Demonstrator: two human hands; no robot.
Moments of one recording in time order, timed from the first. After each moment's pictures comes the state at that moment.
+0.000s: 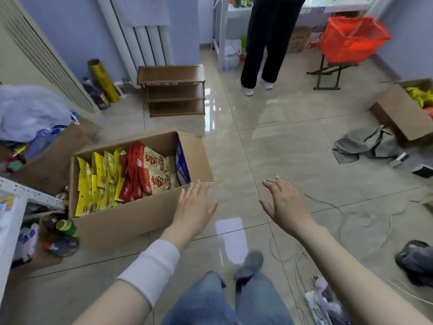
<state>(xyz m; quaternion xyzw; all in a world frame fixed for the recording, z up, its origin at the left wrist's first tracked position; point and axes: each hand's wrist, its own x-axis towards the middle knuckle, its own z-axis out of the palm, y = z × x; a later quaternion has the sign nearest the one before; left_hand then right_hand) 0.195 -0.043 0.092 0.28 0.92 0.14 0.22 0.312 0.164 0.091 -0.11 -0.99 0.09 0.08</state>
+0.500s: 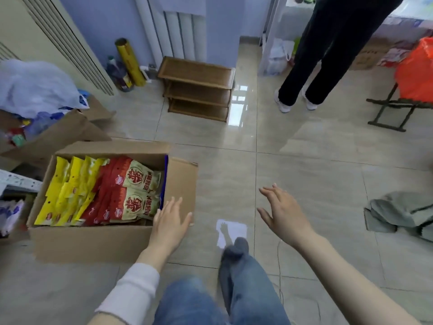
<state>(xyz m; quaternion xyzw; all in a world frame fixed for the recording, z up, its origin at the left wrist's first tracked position) 0.045 0.121 0.034 0.00 0.95 0.20 0.25 0.083 0.399 0.050 0.04 -0.99 0.16 -0.03</state>
